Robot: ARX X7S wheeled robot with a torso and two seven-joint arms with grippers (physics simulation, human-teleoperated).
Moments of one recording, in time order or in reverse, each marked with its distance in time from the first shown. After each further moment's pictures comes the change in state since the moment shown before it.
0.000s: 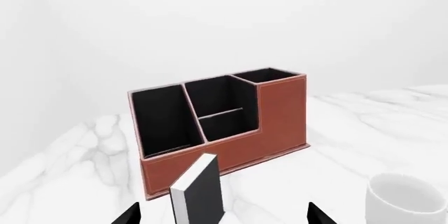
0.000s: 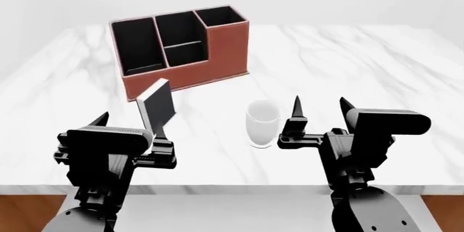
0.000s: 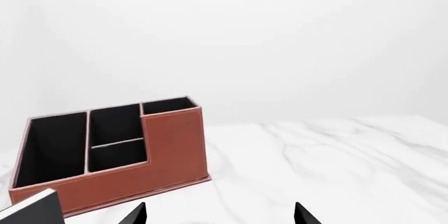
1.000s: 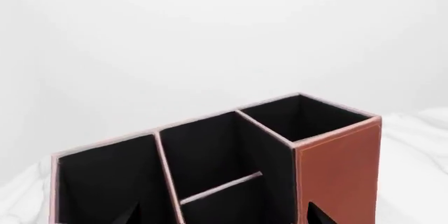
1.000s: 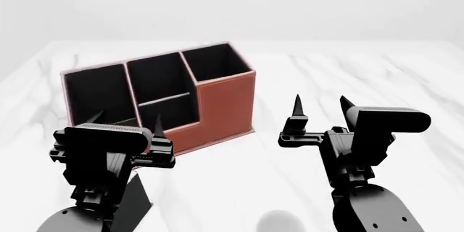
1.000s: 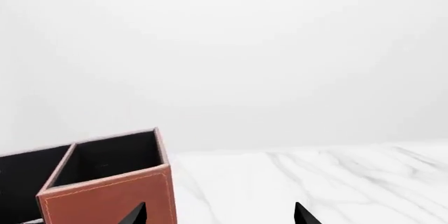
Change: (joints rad) left arm -0.019 -0.031 0.012 0.045 -0.024 -0.059 -0.030; right arm 0.014 0.033 -0.017 0.017 0.042 -0.010 0.035
